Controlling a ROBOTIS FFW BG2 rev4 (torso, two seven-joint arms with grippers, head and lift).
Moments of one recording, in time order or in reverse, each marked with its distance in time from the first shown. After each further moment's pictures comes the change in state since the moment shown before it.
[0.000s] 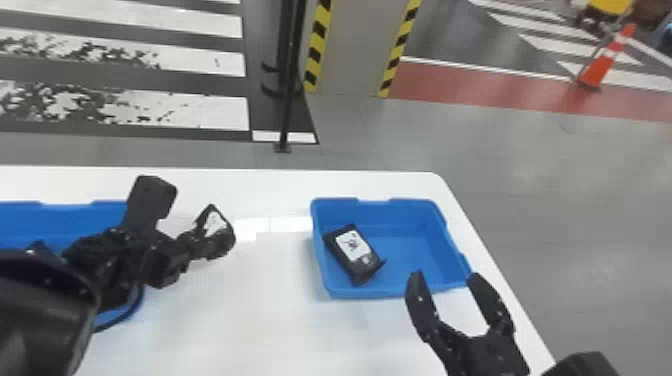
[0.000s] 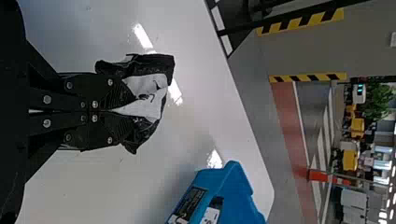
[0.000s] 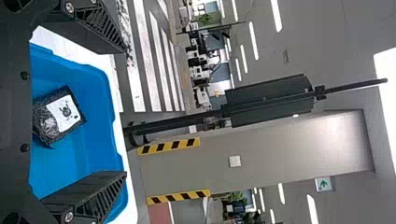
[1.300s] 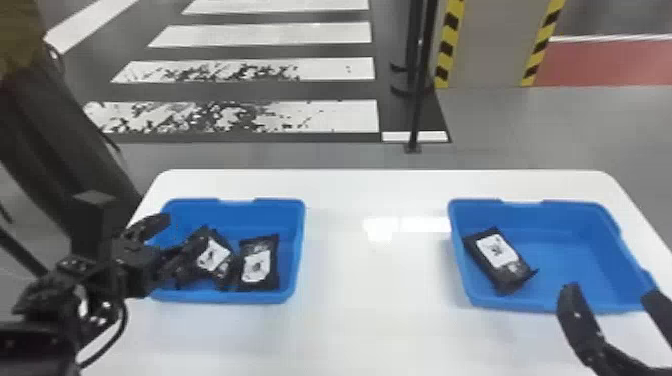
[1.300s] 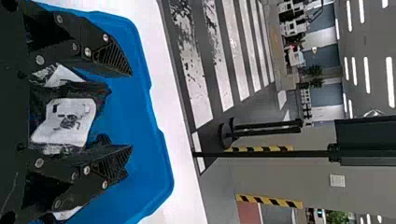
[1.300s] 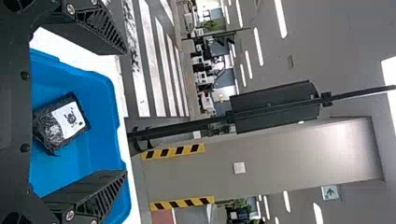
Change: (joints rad) left arm 0.433 -0.004 0.593 -0.501 -0.074 -0.041 -0.038; right arm -0.013 -0.002 0.006 -0.011 0.019 0.046 0.019
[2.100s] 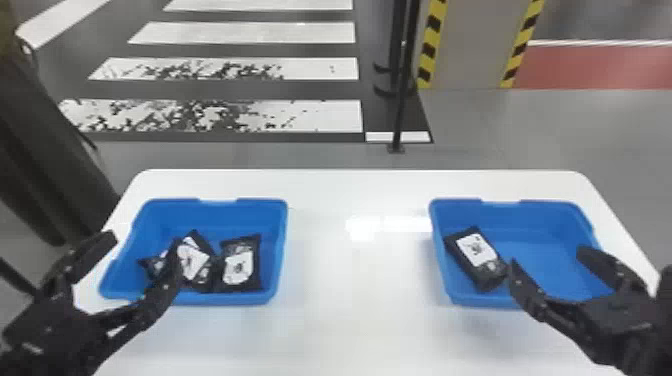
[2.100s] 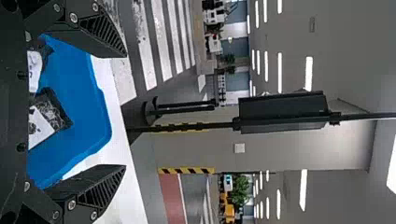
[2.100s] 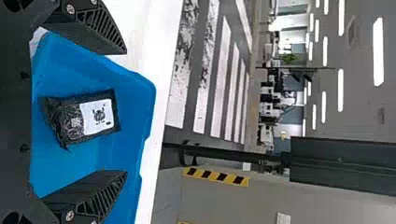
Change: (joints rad) left arm 0.421 -0.060 0.060 -0.164 0.262 -0.569 0.026; right arm -0.210 -0.068 -0.055 -0.150 0.276 0.594 0.150
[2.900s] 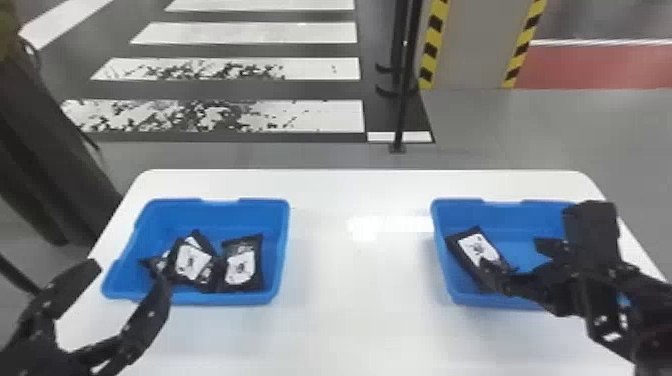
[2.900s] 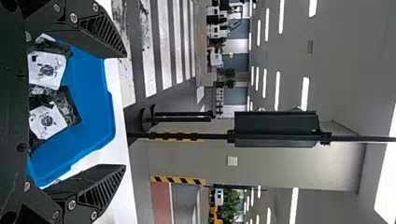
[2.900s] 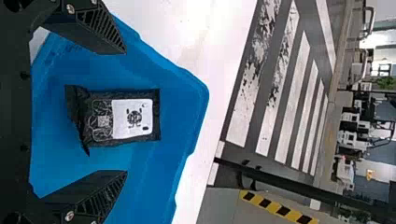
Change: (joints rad) left arm 0.138 -0.056 0.012 -0.057 0.073 -0.058 0.020; right arm -0.345 -0.103 0.130 0.209 0.201 0.398 0.139
